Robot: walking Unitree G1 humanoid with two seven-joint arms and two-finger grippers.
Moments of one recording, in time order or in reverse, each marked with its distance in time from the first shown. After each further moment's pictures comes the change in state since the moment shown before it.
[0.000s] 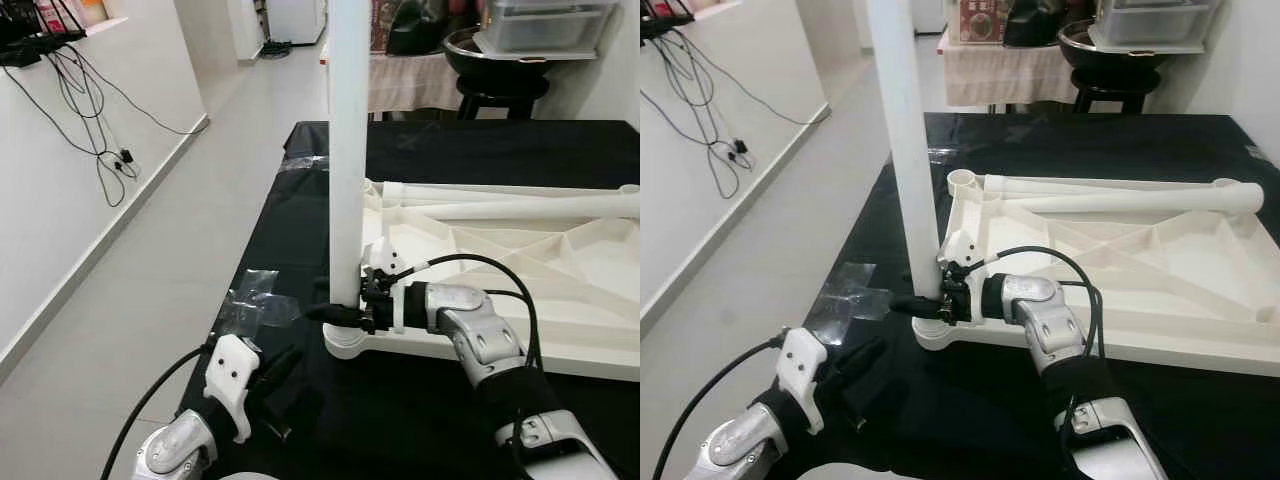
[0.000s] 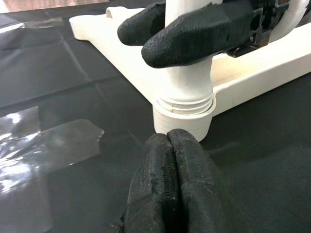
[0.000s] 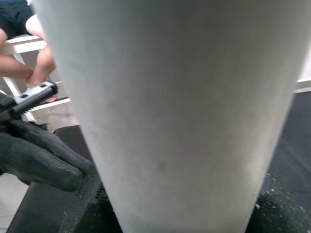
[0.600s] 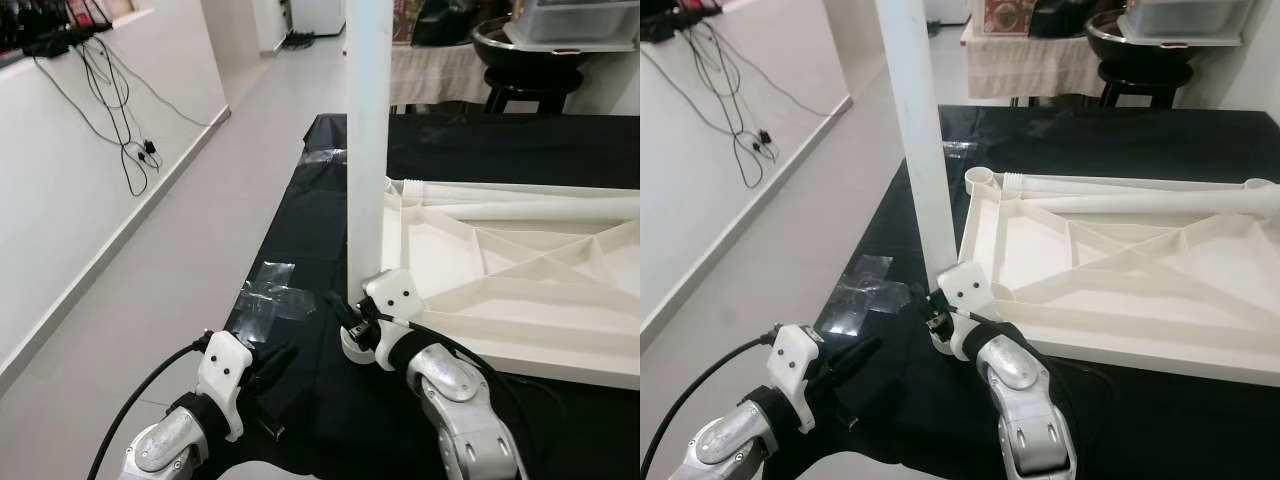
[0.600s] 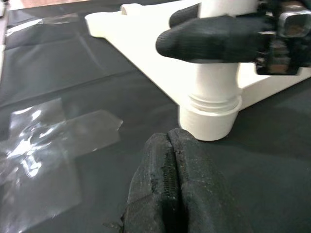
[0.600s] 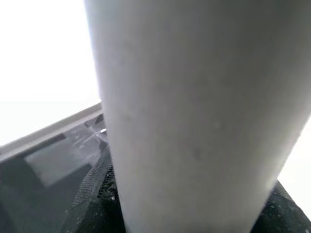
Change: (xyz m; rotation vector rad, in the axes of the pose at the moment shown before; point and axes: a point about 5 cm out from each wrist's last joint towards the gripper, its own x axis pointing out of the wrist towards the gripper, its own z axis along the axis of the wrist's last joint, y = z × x) left arm -0.006 0.001 0.002 -0.012 0.012 -0.030; right arm -0.001 0.061 -0.012 0.033 0.001 -0.709
